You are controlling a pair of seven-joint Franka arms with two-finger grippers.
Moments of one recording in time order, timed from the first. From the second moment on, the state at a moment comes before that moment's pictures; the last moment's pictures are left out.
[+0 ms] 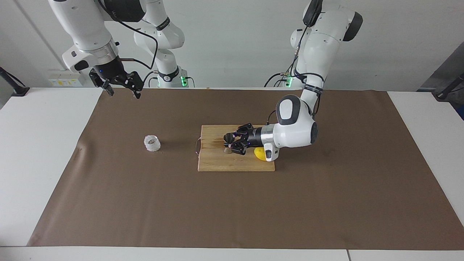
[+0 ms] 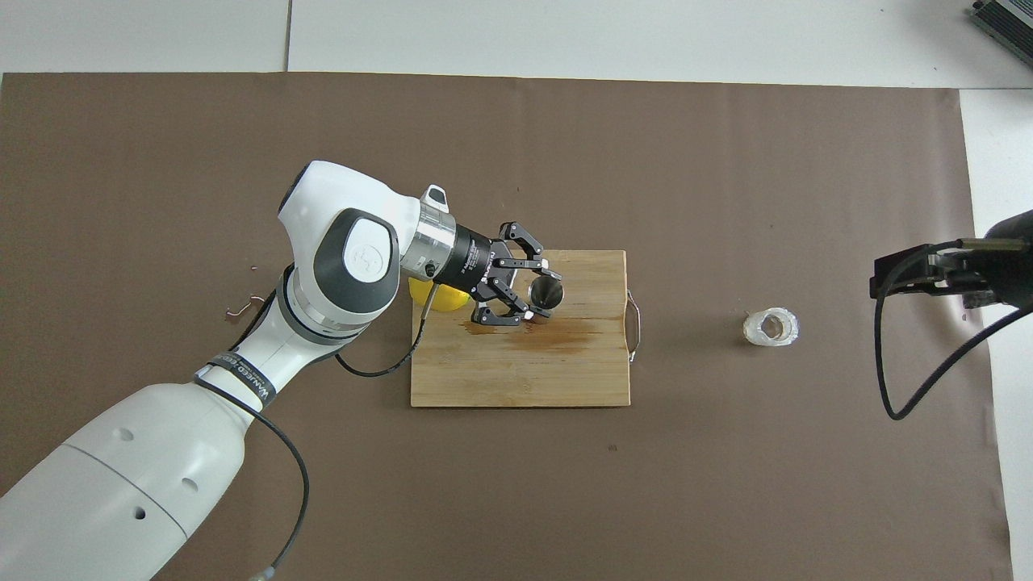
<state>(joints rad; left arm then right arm) -0.21 0.53 -0.32 -1.67 -1.01 2.06 -1.10 0.01 -0.06 0.00 -1.65 0.00 1.55 0.14</state>
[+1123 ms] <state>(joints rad) -0.17 0.52 -0.32 -1.57 -0.86 1.83 -1.12 0.01 -0.06 0.01 -1.65 0.00 1.55 0.10</state>
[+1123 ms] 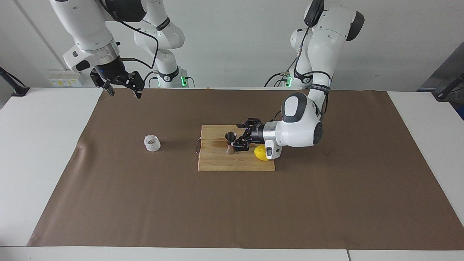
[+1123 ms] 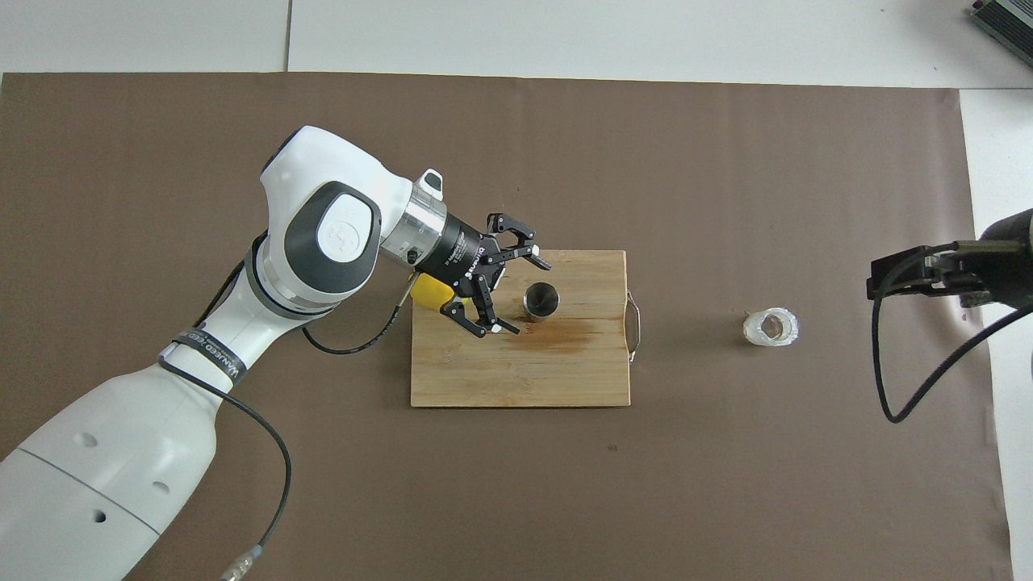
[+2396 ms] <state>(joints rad) 0.01 0.36 -0.29 -1.42 -0.20 1.53 -1.10 -0.08 -0.18 -0.01 -1.98 0.08 1.76 -0.94</state>
